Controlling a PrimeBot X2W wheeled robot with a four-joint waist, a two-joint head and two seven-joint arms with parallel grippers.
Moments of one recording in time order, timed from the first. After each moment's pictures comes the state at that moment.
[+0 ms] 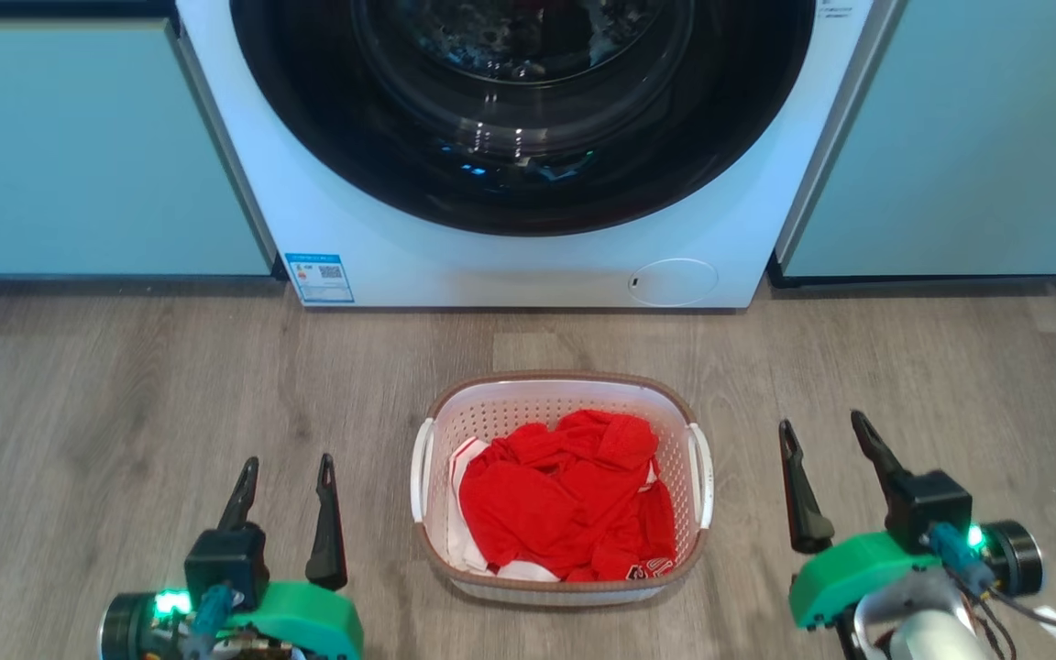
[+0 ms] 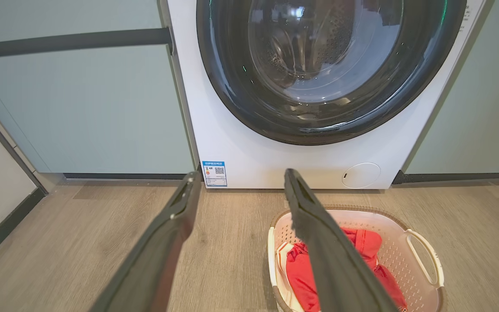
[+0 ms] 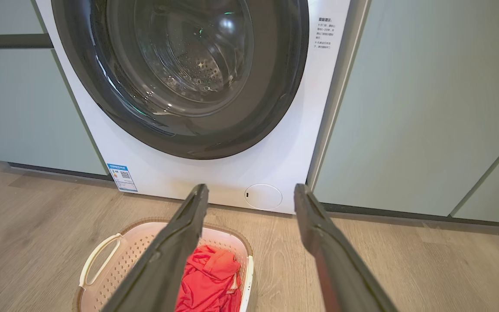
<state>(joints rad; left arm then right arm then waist) 0.08 0.09 -0.23 0.18 -0.14 0.14 -0.25 -0.02 -0.05 0.13 0.24 0.10 0.13 -0.25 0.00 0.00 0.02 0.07</state>
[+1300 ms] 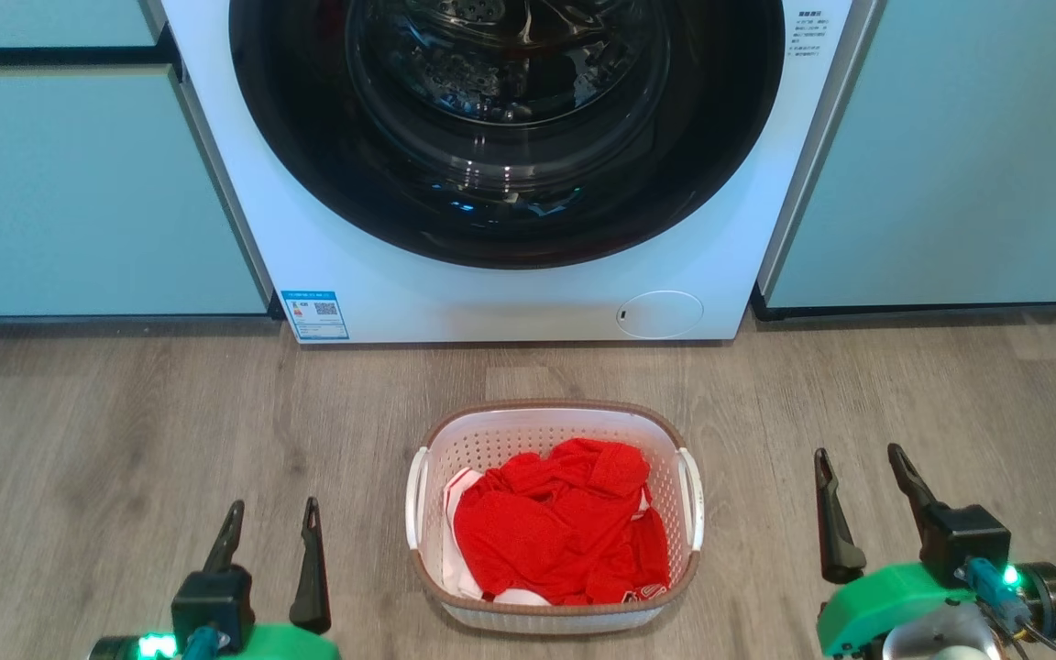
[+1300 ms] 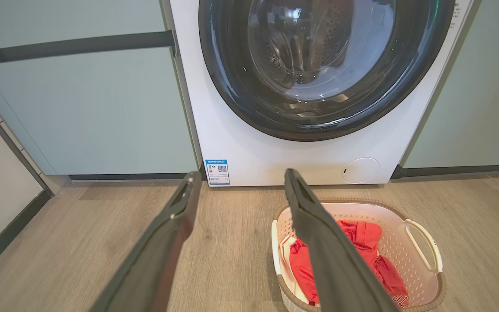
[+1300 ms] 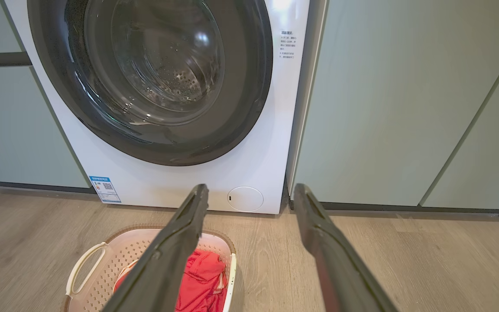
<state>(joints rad) 0.17 0.09 -0.18 0.15 -0.11 0.10 -0.25 0.07 -0.04 0.06 0.18 0.11 0.13 -0.25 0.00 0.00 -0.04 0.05</state>
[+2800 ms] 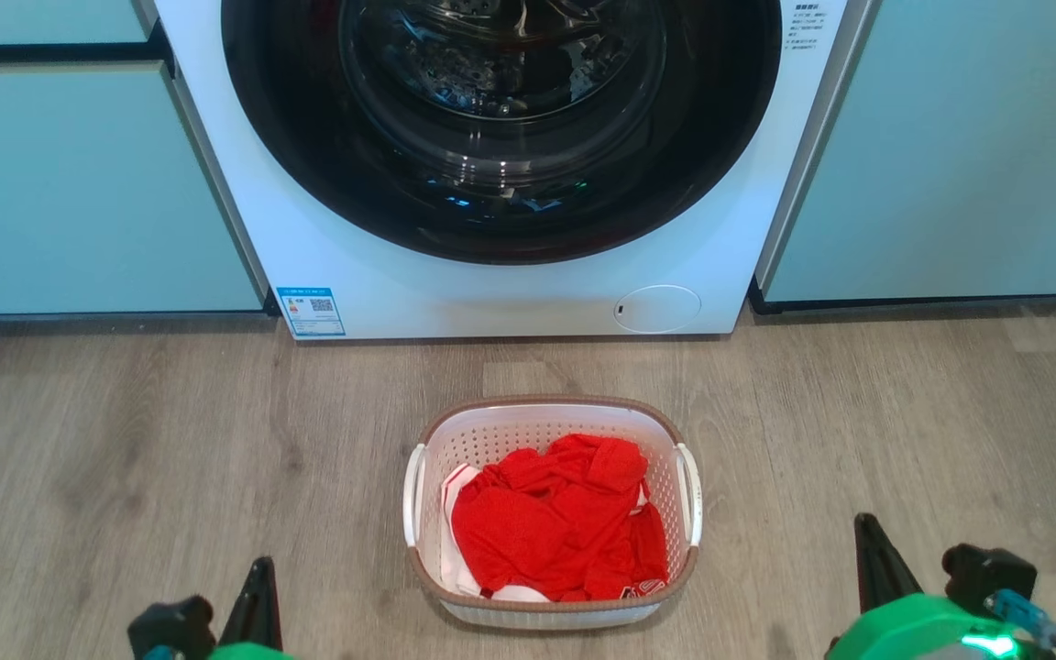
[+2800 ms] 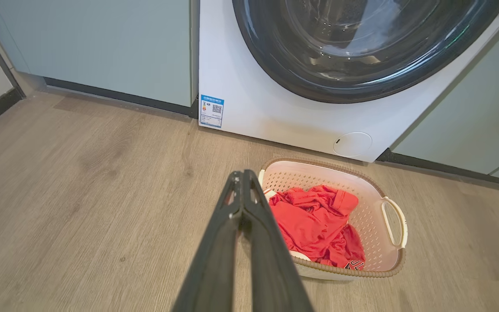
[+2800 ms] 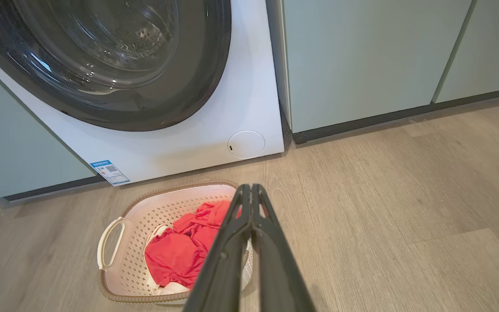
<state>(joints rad) 0.19 0.09 -0.16 0.25 -0.35 0.06 -0.19 0.11 -0.04 0.05 0.29 0.36 0.13 -0.20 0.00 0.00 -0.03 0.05</state>
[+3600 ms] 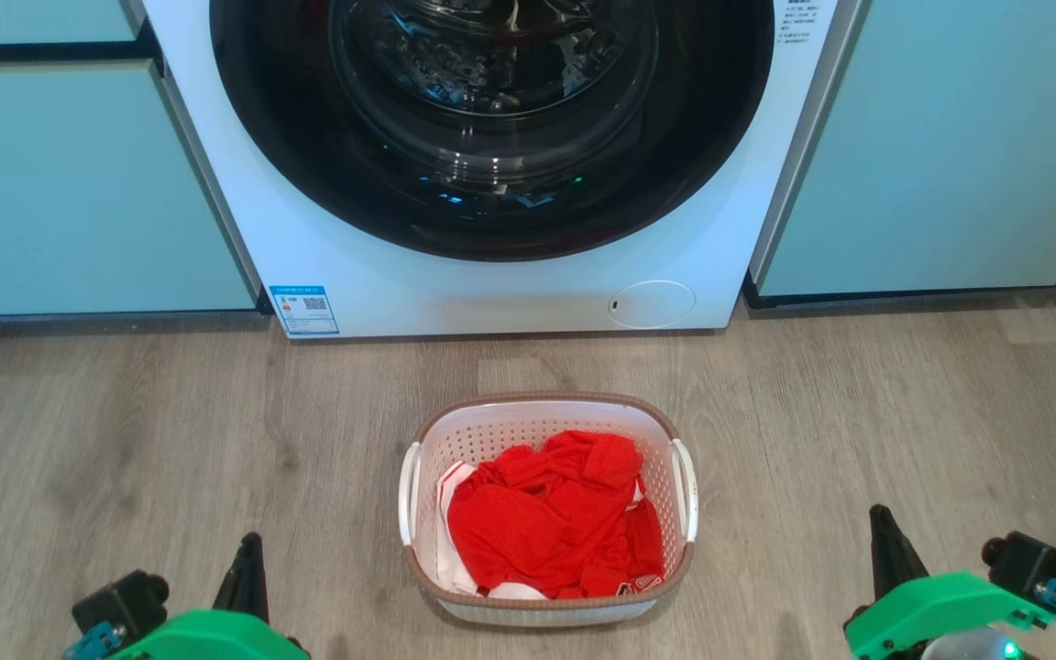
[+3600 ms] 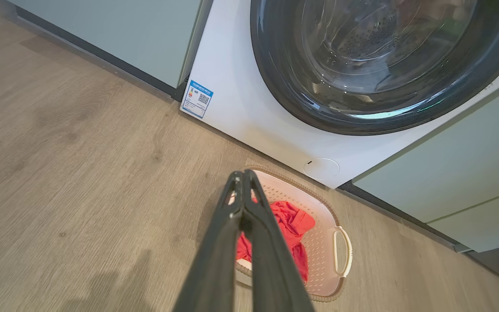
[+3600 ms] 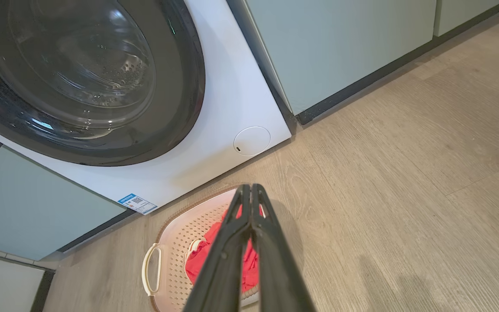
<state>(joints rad) 0.14 0.08 -0.12 0.25 -0.65 0.02 -0.13 0.08 -0.04 0.03 0.29 0.65 0.13 -0.14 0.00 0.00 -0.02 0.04</state>
